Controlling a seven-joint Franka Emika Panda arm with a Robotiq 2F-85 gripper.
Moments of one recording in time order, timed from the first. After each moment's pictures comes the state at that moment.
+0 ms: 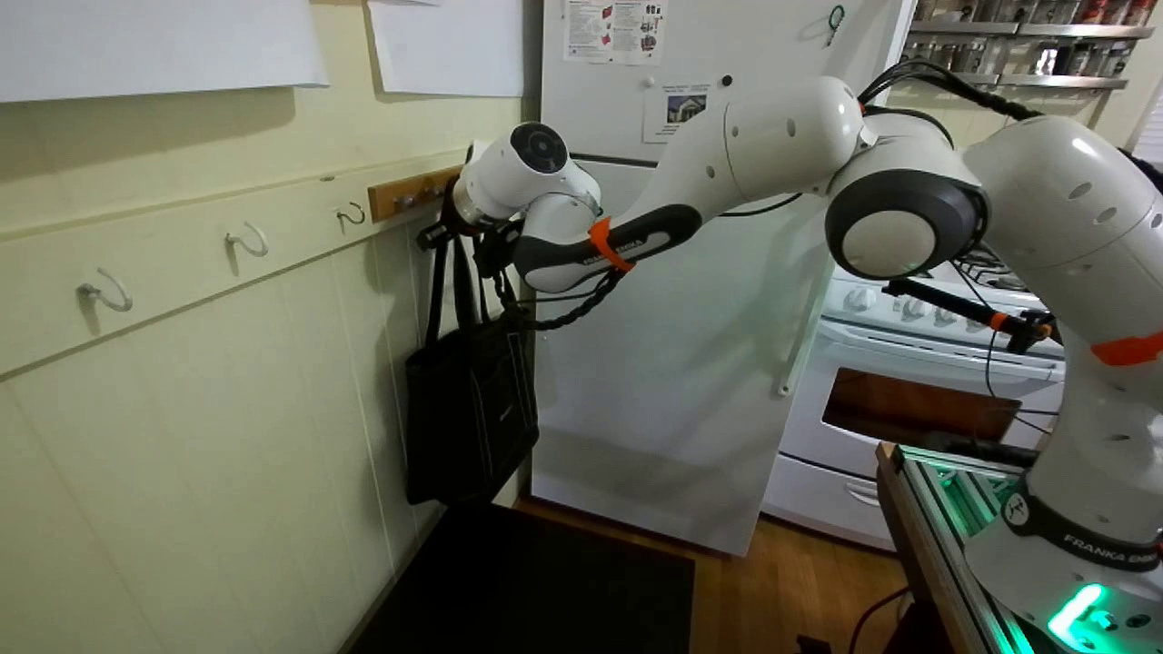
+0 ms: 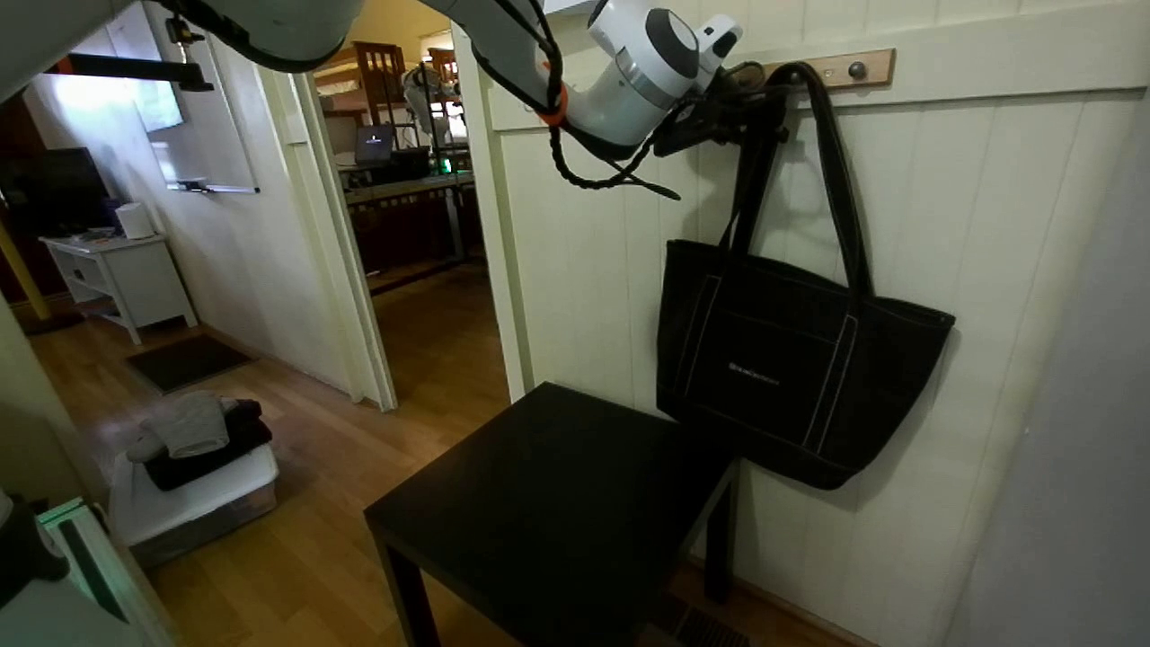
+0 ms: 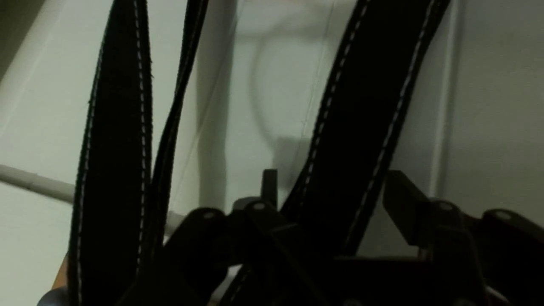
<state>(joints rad) 0.08 0.92 -0.43 -1.10 -0.46 2.88 0.61</state>
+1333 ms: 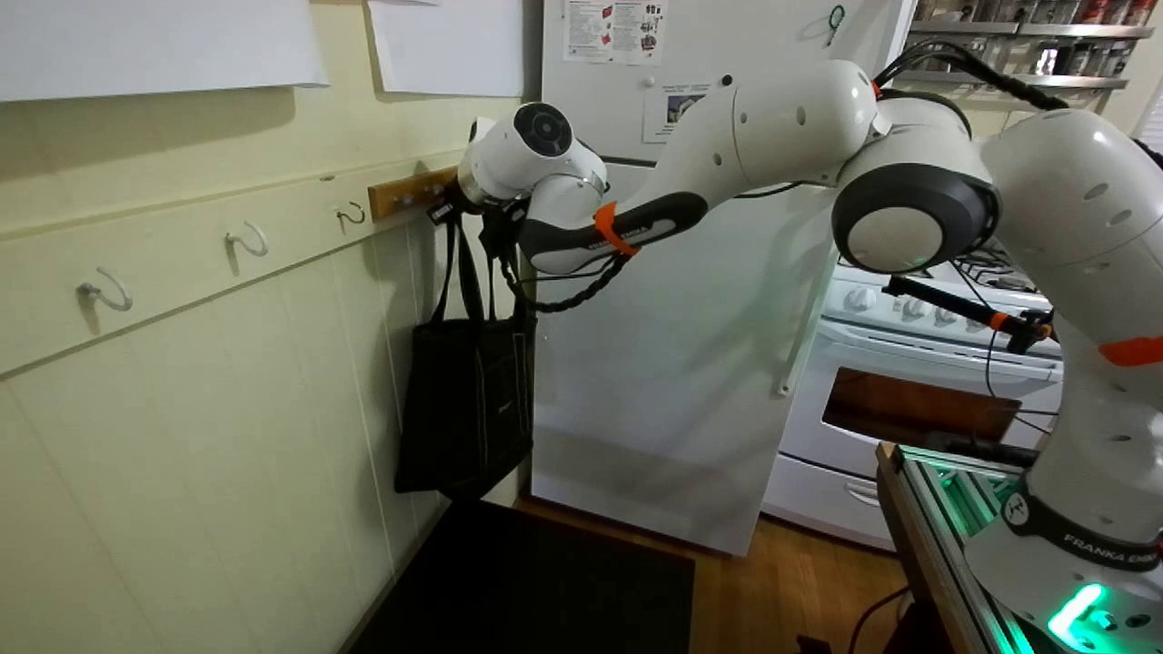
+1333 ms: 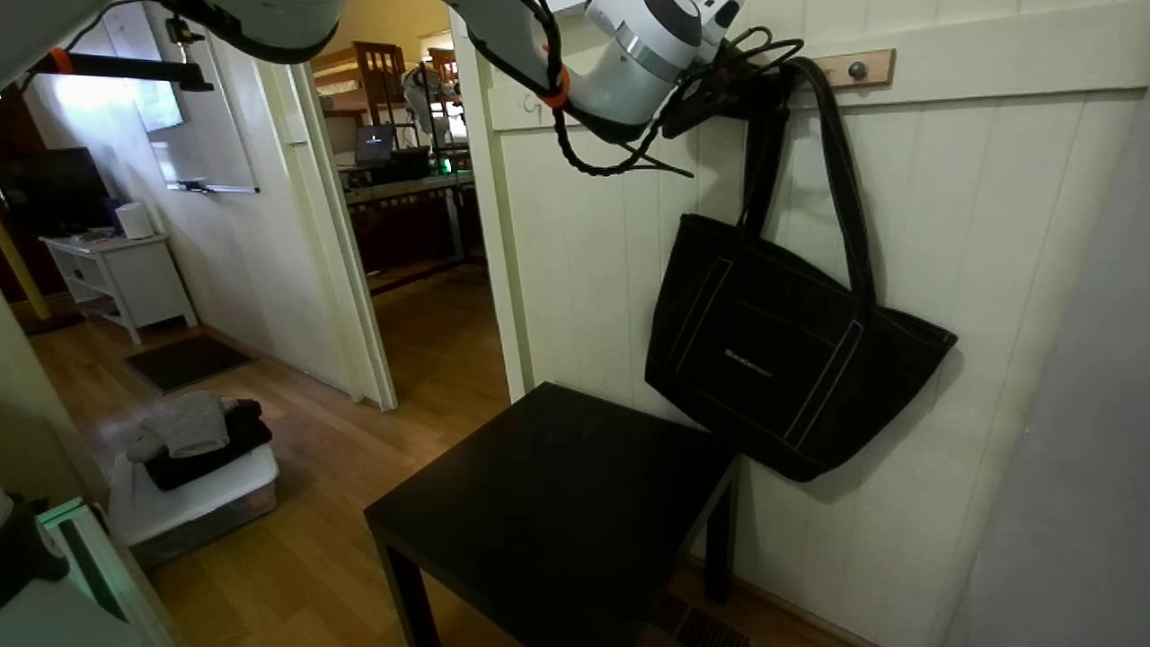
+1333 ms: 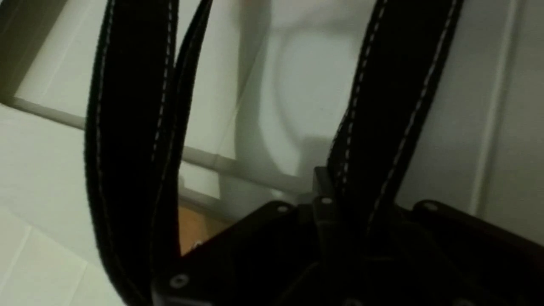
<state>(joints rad) 0.13 0.89 -0.53 -1.11 -0.47 2.88 0.61</state>
